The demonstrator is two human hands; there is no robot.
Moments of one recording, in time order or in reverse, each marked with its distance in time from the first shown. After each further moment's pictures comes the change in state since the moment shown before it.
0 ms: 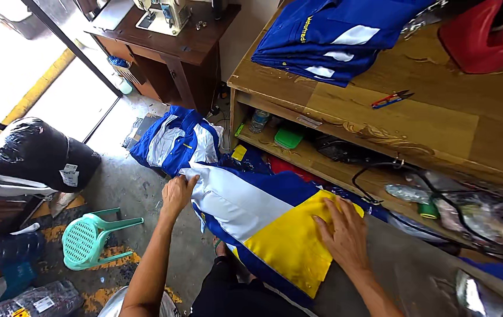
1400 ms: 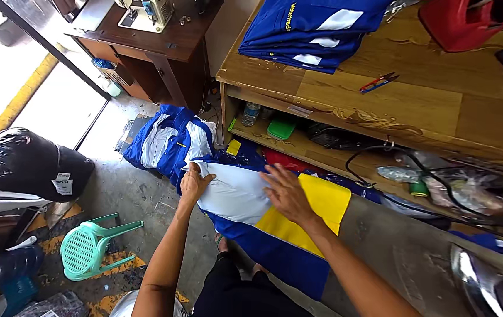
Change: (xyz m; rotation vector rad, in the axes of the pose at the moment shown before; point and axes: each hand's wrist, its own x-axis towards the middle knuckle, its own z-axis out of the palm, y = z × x) left_hand 0.040 0.032 0.052 -0.210 0.015 0.064; right_hand 0.073 -0.089 0.047 0.139 -0.182 -0.312
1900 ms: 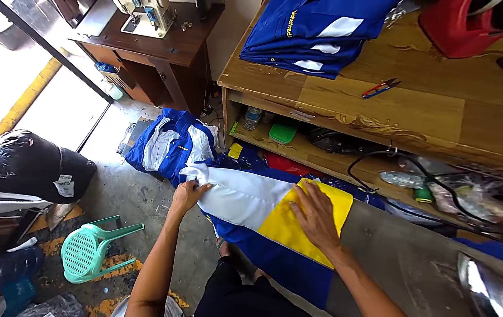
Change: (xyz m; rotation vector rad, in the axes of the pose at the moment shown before) left_hand -0.013 -0.035 -0.022 0.053 -0.192 0.096; right_hand -0.060 0.019 -0.011 -0.060 0.129 0.236
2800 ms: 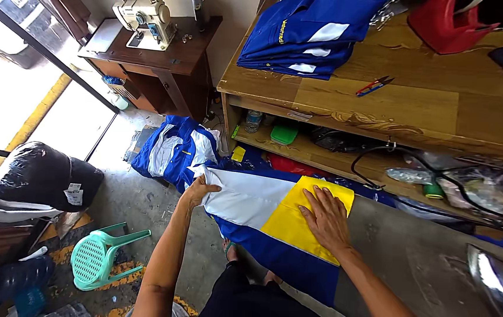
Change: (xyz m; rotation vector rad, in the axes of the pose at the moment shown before) left_hand 0.013 0.024 0.012 -0.991 -0.271 0.118; right_hand -0.026 0.032 0.011 -0.125 0.013 0.068
